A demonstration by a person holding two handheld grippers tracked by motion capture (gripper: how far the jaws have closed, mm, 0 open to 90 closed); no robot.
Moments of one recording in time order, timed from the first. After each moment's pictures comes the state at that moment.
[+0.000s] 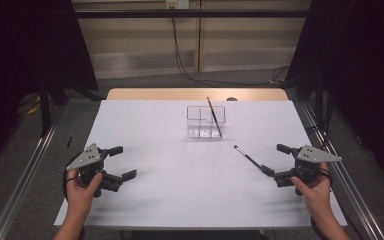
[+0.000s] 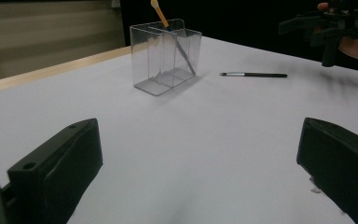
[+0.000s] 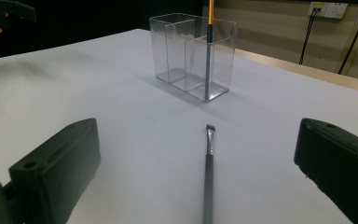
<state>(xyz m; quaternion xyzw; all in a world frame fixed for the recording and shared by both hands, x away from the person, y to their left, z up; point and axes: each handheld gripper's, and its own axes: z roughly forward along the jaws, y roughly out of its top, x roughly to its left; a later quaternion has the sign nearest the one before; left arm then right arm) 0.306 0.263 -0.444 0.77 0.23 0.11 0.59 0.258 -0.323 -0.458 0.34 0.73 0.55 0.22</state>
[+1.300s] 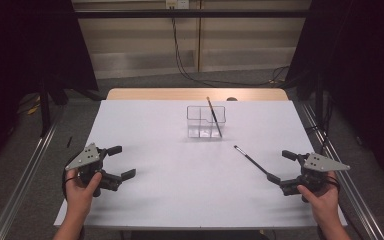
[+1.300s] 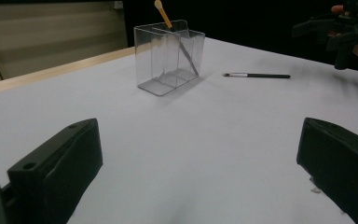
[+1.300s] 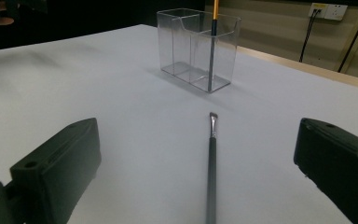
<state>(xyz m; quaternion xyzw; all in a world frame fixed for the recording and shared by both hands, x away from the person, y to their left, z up) 0.307 0.266 -0.445 0.77 0.23 0.12 0.59 0.238 -0.331 -0.459 0.33 0.73 0.55 0.23</state>
